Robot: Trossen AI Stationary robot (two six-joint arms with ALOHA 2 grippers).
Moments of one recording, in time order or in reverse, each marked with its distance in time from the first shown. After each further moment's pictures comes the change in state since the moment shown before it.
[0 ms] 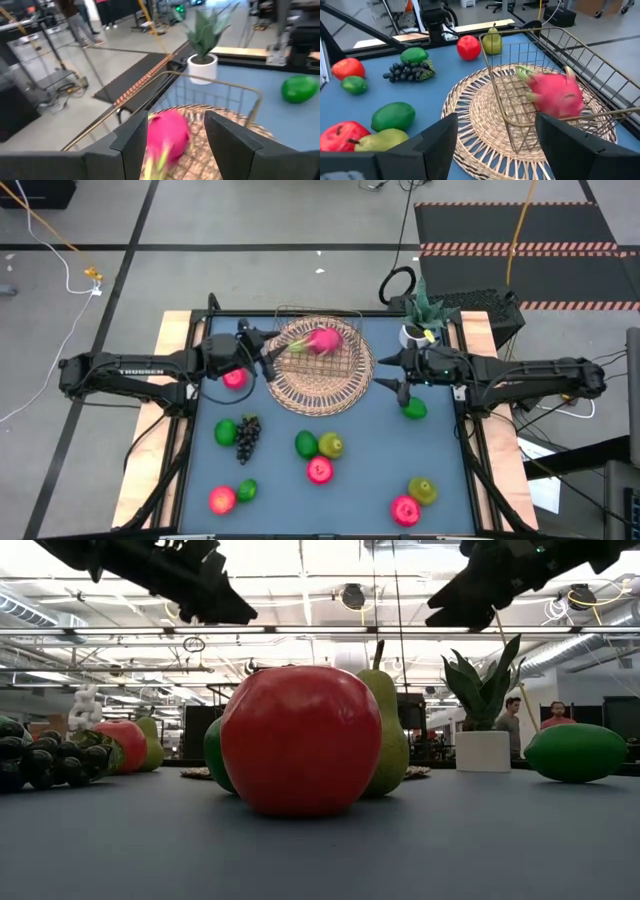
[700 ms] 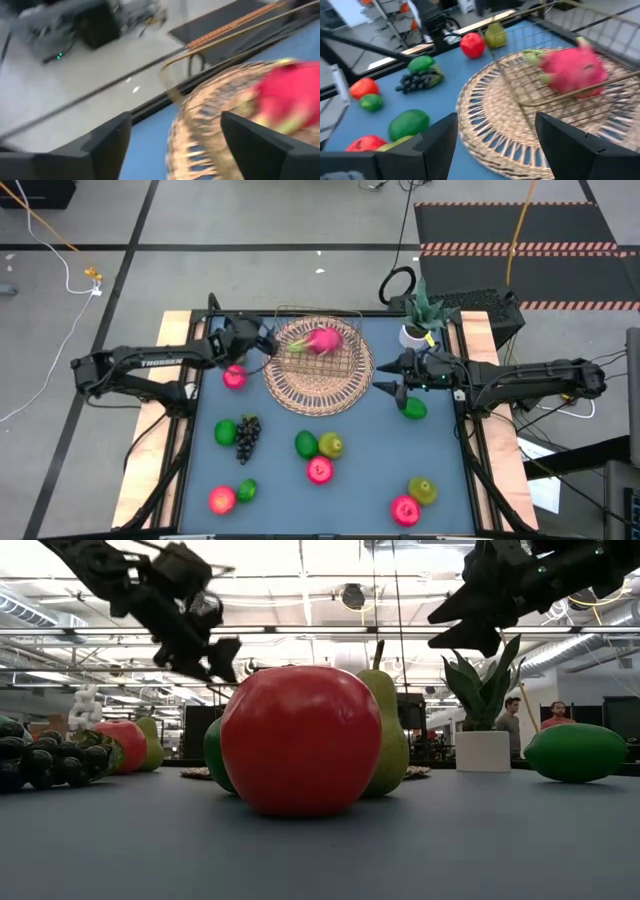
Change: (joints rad) left arm 0.251 0.191 -0.001 -0.148 -0.217 -0.270; right arm -0.001 0.003 -0.126 0.153 -0.051 0.202
